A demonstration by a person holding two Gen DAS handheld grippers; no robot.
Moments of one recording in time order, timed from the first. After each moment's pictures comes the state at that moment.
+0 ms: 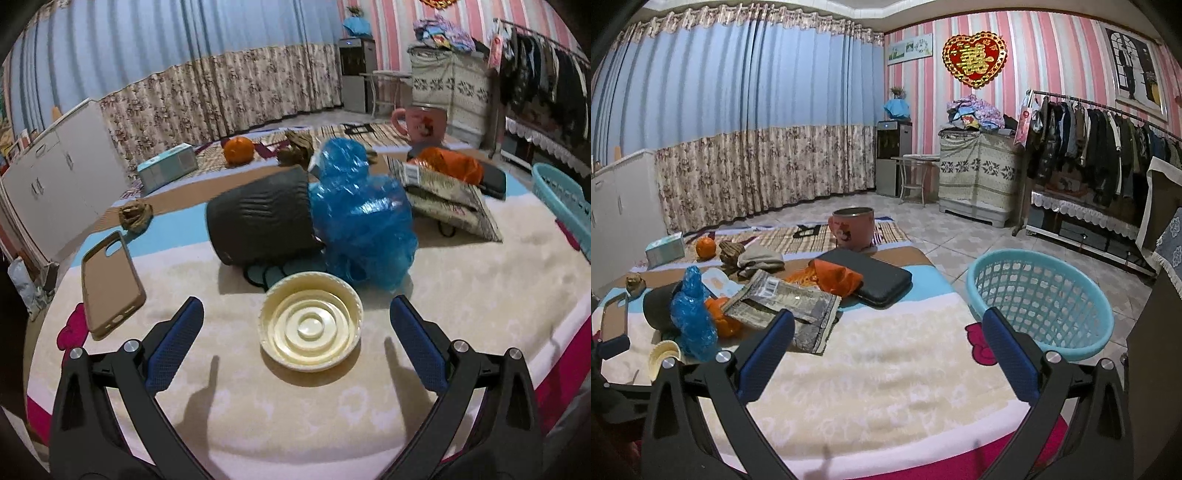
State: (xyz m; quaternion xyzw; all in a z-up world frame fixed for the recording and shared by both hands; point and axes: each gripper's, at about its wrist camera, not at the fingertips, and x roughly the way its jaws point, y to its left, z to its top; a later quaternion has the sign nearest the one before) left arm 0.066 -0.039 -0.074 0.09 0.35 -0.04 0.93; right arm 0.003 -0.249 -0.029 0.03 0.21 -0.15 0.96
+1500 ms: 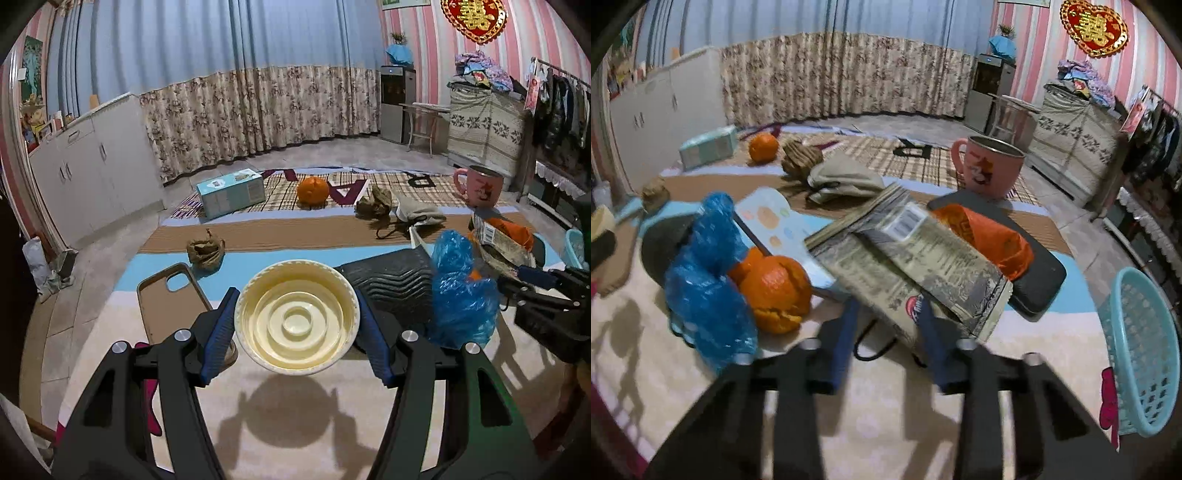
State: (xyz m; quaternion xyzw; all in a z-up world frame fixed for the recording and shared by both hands) left arm 0.094 0.037 -0.021 0.04 0.31 0.02 0.95; right arm 0.126 -0.179 -0.063 -0.04 0.37 0.01 0.93
